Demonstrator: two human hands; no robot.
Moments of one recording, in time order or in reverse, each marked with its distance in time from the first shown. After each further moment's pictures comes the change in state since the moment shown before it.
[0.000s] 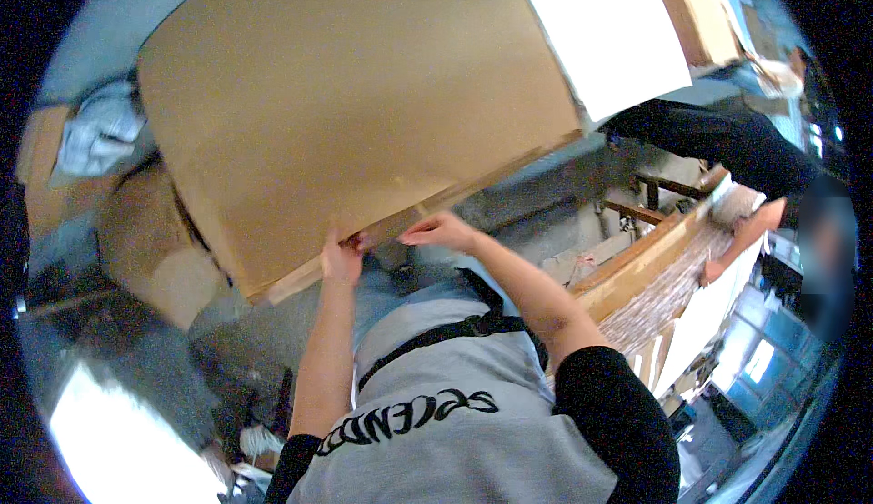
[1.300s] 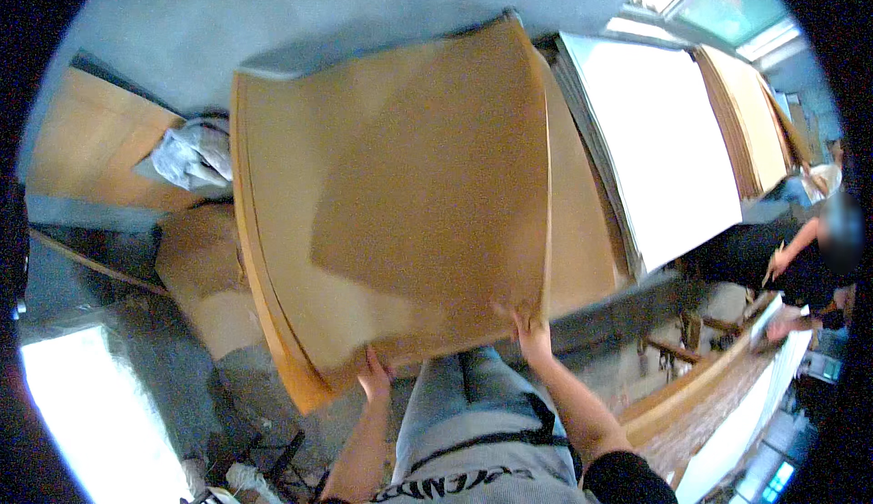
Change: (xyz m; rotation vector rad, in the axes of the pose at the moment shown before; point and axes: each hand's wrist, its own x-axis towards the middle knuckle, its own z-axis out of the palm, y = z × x) left_hand -0.040 0.008 -0.026 0.519 0.463 0.461; right_hand 0.006 0.017 -0.068 -0.166 0.639 -0.277
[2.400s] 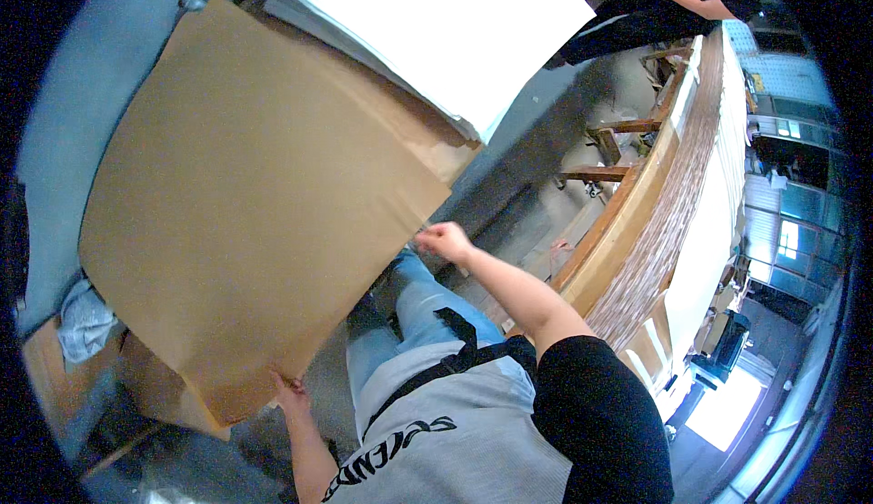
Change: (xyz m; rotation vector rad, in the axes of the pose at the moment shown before) left_hand 0.012 -0.016 -0.003 -0.156 -0.094 -0.237; right_hand -0.011 0.086 -0.139 0.178 0.080 0.397
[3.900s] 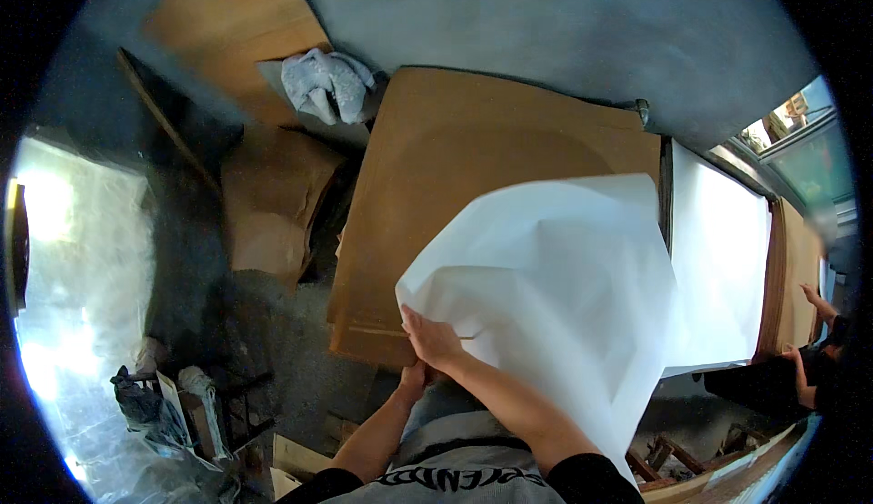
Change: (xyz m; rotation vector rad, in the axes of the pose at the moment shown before) left_hand -0.017 -0.056 0.028 -0.278 -0.166 0.030; right_hand -0.105 -0.138 0.355 -0.894 -0.675 -1.290
